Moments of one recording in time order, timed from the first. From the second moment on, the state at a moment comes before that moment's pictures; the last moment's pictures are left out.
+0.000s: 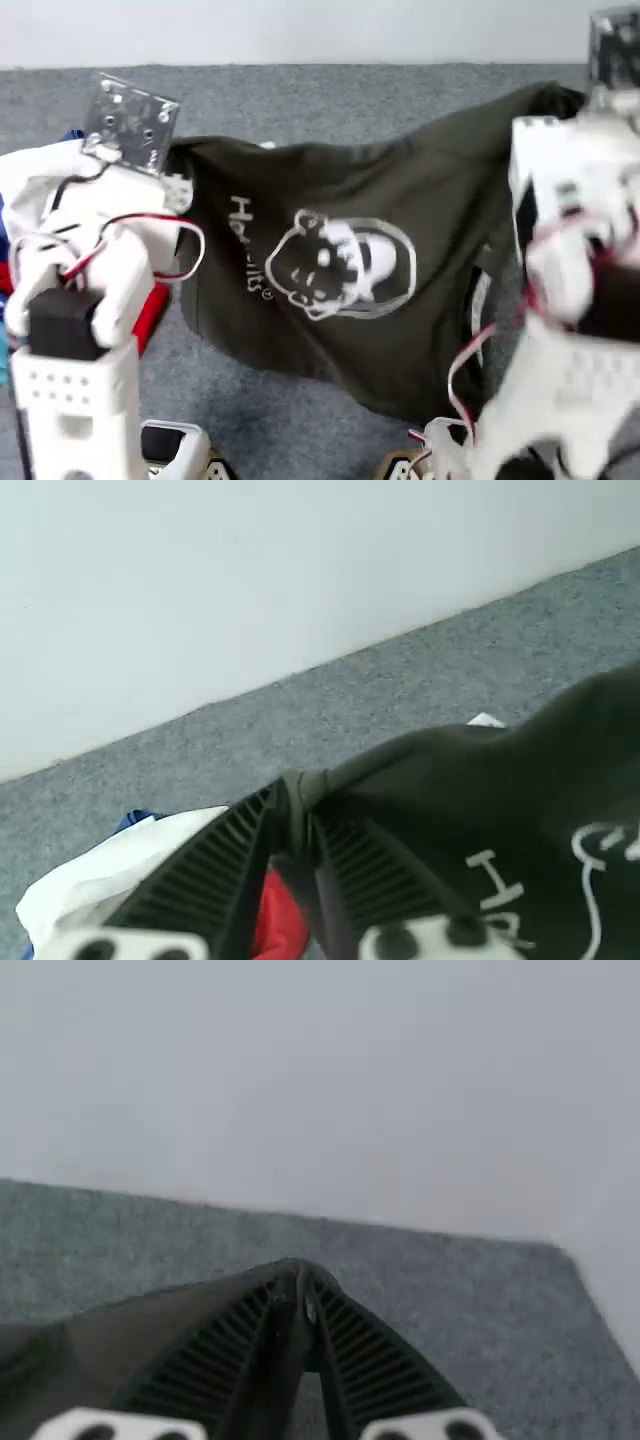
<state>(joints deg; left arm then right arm) 1.0 -41.3 13.3 68.1 -11.8 6.6 -23.9 -24.6 76.1 12.6</state>
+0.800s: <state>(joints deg) -4.8 19.6 -17.1 47.5 -11.8 6.3 13.3 -24.6 33.1 12.6</state>
